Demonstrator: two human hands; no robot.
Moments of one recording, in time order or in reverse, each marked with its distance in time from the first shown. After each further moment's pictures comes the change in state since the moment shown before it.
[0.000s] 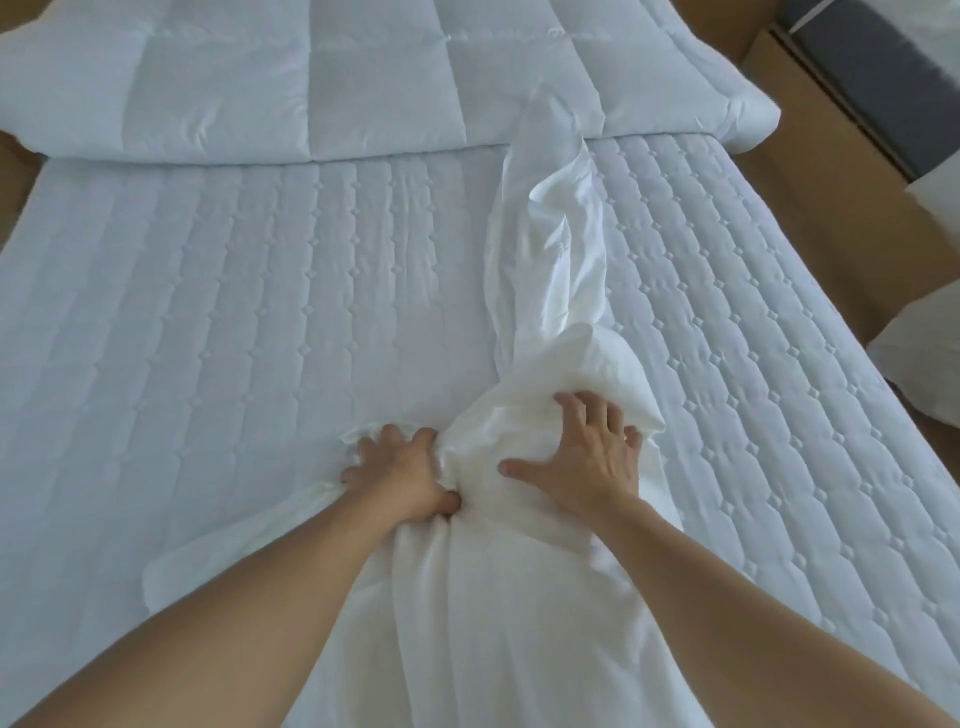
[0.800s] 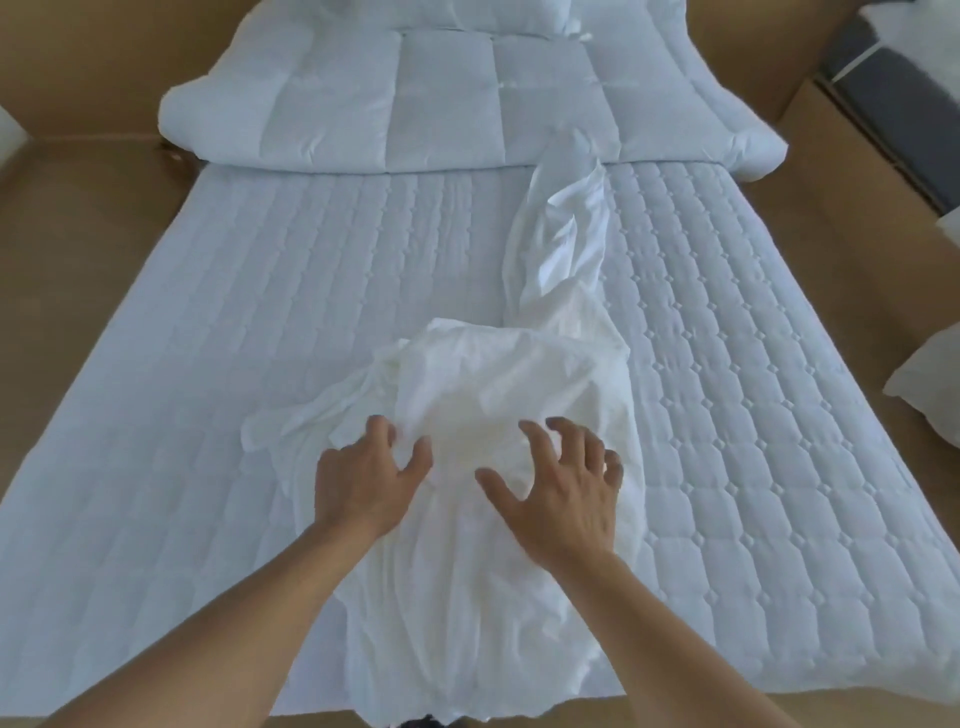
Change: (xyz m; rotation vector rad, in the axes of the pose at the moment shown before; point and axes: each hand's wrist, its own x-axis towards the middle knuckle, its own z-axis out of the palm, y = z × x) left_hand -0.212 -0.018 0.051 -0.186 0.619 -0.040; right_hand -0.204 0.020 -0.044 0.104 0.225 -0.249
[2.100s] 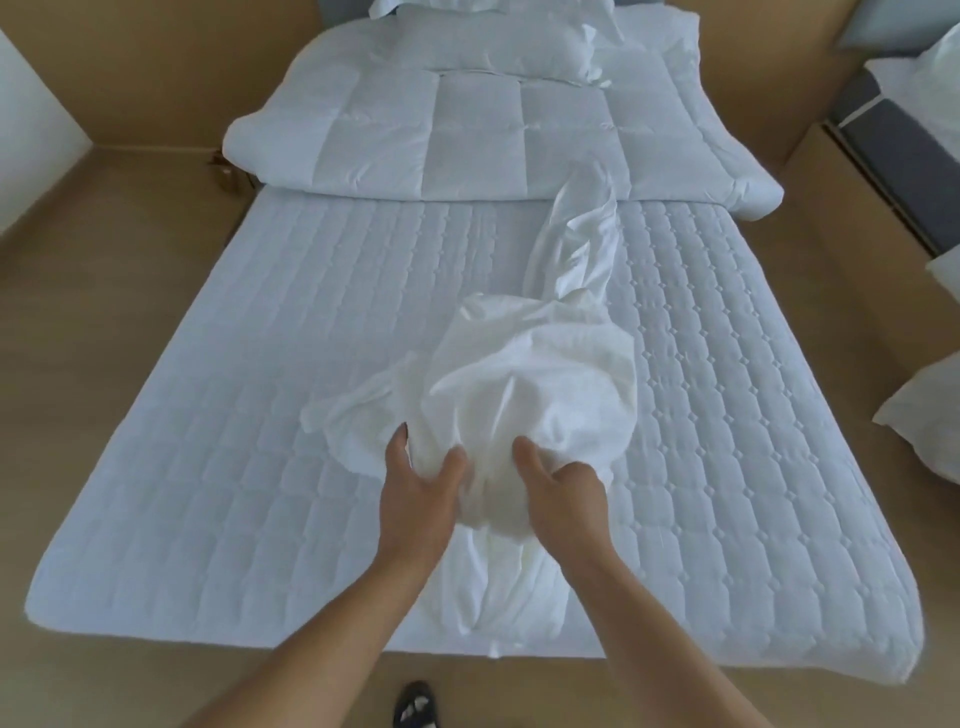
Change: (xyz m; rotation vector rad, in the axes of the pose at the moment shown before) left_hand -0.107 0.055 -0.087 -1.028 0.019 -0.266; right_hand -0.040 -0.048 -0.098 0.766 -0.265 0.489
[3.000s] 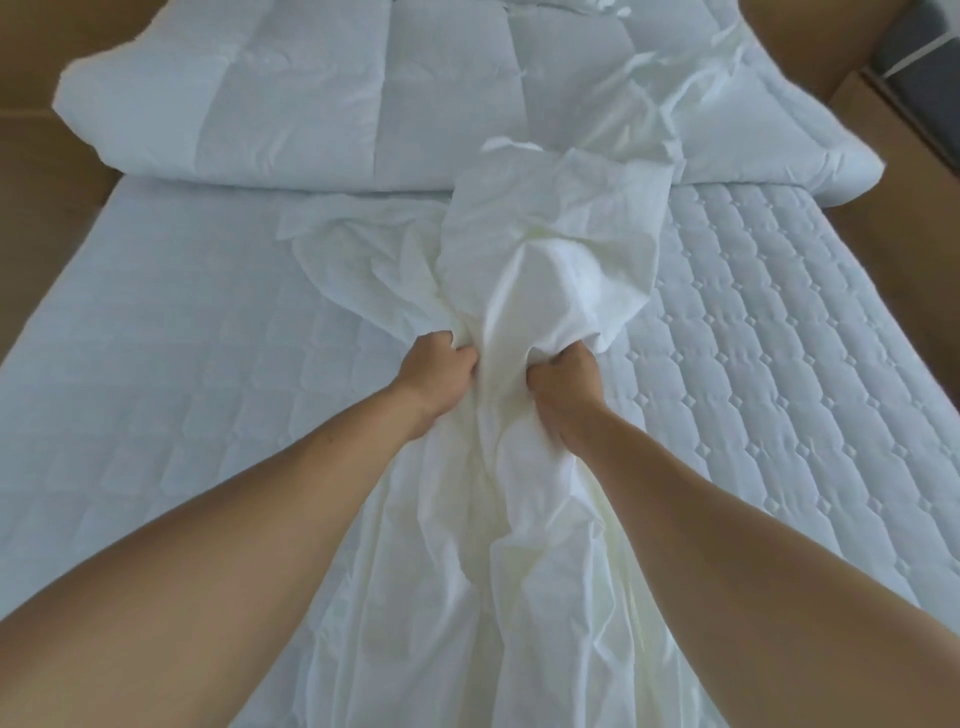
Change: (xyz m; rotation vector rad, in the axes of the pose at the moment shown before) left_hand 0.428 0.027 0.124 0.334 -0.268 -0.011; right_hand 0.410 -0.091 0.111 0.019 0.087 -0.051
